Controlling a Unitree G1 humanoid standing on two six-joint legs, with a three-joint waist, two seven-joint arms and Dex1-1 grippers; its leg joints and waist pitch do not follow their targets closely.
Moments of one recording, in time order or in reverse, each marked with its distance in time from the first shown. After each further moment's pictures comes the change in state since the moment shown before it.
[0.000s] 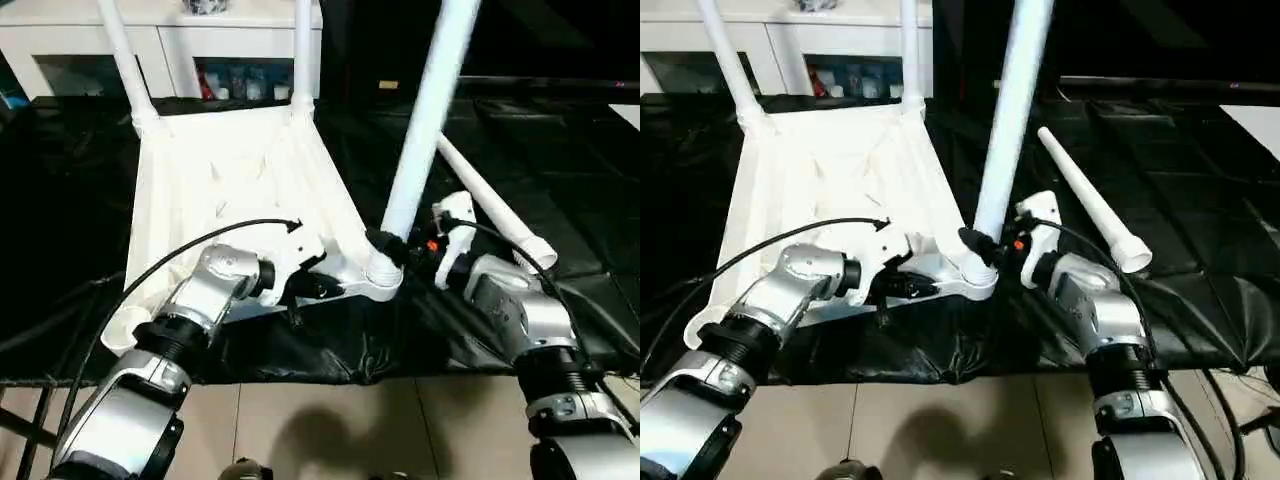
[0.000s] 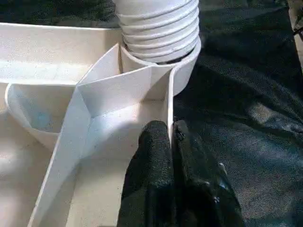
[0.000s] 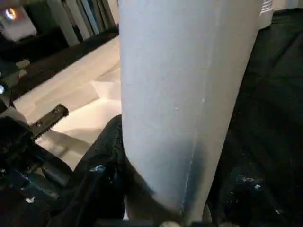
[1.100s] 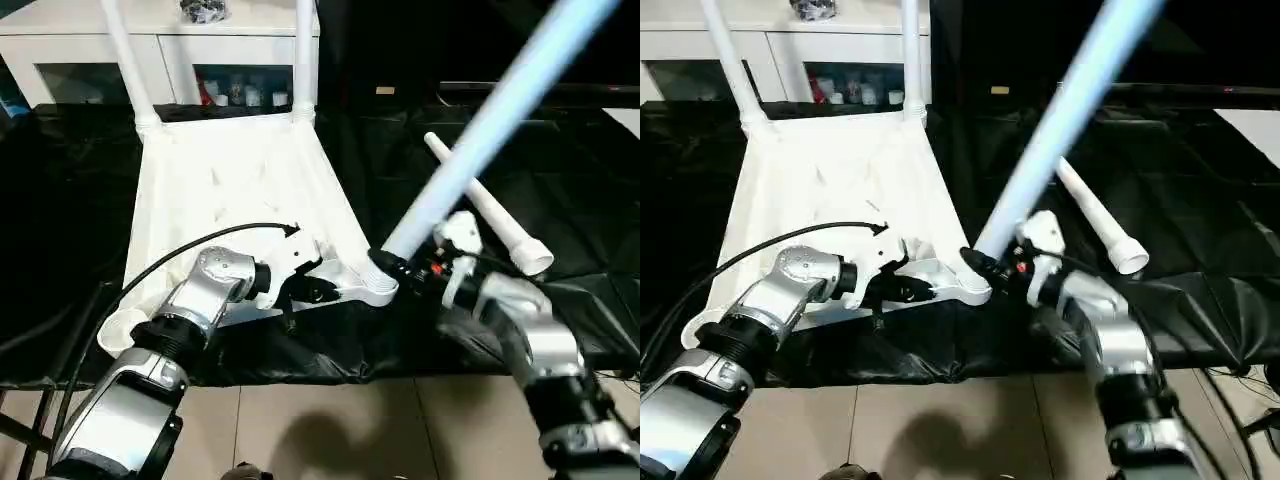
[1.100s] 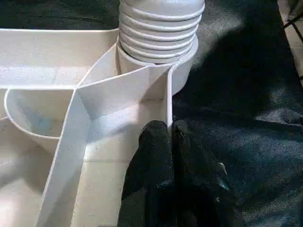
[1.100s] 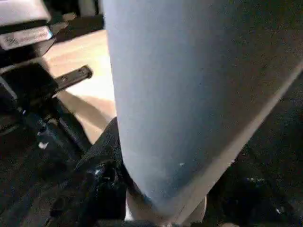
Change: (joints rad) left arm -0.014 0.018 -0.001 0.080 0.014 -0.085 -0.036; right arm 0.074 -0.080 0.146 -0.111 -0.127 -0.132 0.074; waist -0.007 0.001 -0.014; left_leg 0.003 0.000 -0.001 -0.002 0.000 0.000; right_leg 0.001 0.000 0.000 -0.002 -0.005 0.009
